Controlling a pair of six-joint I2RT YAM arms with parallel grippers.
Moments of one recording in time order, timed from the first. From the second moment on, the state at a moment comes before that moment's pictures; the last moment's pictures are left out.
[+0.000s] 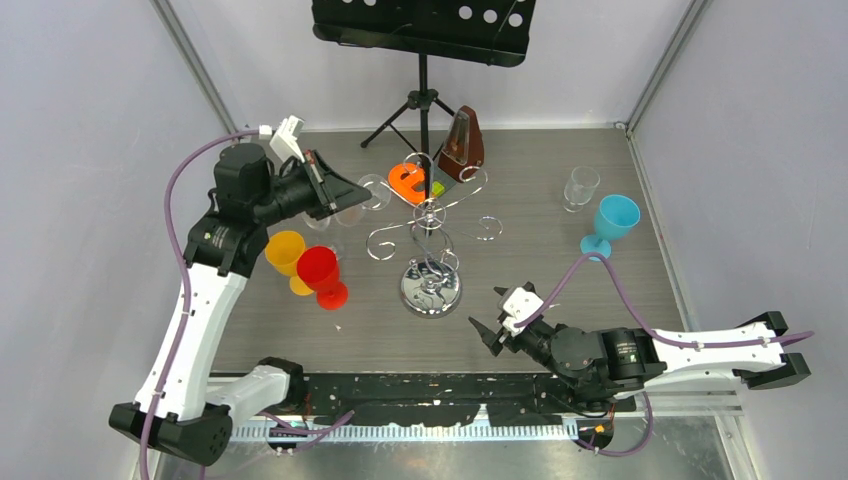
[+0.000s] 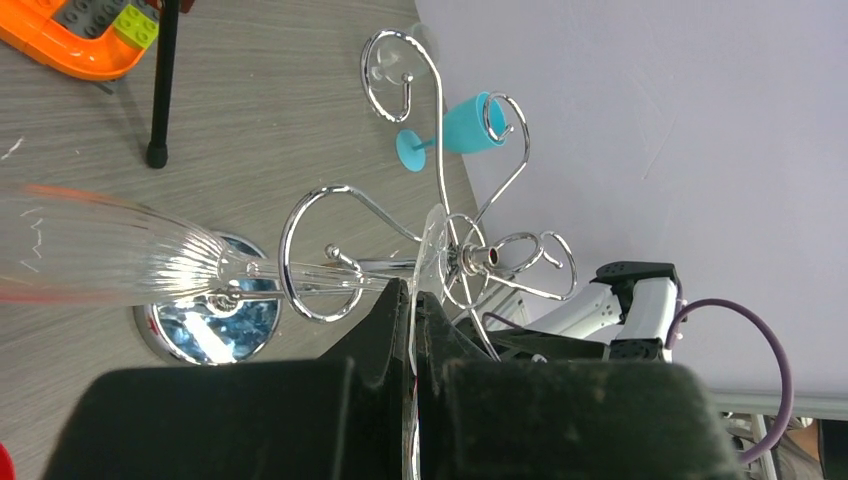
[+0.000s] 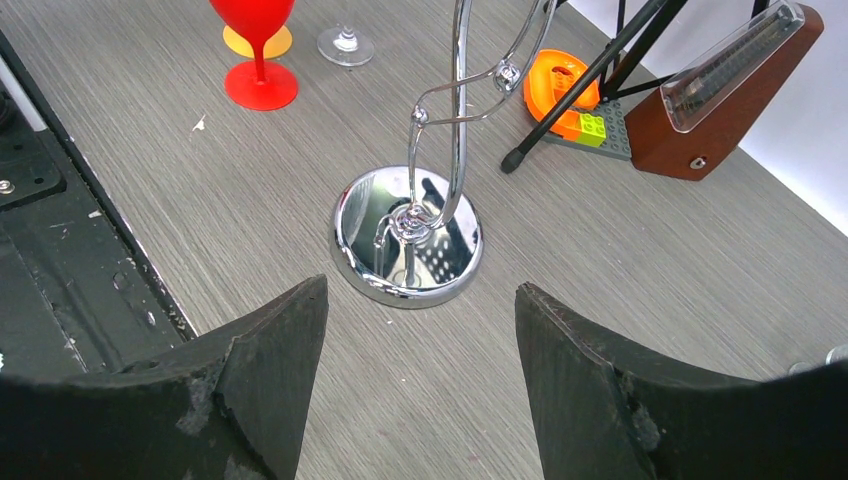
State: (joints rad) left arm -0.26 1.05 1.33 -0.58 0.58 -0.75; right arm 1.63 0.55 0.56 -0.25 0.82 -0.05
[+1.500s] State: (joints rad) left arm -0.34 1.05 1.37 -0.66 0.65 -0.60; right arm 1.63 0.53 0.58 -0.27 0.83 -0.02
